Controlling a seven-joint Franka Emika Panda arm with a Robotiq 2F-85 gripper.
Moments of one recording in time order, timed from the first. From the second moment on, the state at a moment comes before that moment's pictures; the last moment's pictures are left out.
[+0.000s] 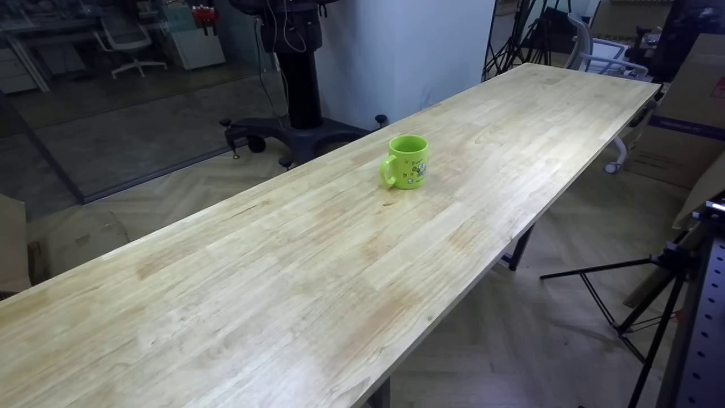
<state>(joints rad) -0.13 -0.45 -0.04 -2.44 -0.11 1.94 0.10</state>
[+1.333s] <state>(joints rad) -0.17 0.27 -0.17 -2.10 0.14 2.70 0.42</state>
